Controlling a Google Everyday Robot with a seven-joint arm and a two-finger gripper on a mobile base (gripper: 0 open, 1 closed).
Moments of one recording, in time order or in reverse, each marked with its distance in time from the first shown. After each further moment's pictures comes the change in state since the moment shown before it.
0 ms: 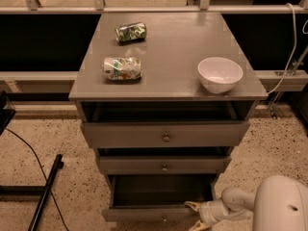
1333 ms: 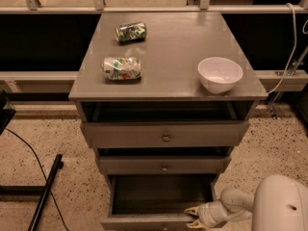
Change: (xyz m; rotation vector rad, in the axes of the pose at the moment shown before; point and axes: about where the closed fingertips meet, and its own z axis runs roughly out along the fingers) arm -0.004 0.003 0.003 -0.007 -0.007 0.001
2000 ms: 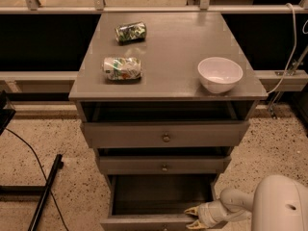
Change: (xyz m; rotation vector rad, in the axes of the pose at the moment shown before) arm -0.001 0.002 0.003 -0.004 -0.004 0.001
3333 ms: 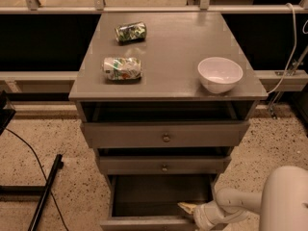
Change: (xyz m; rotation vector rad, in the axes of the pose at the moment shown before) arm -0.055 0.012 -0.021 -0.026 0.019 -0.097
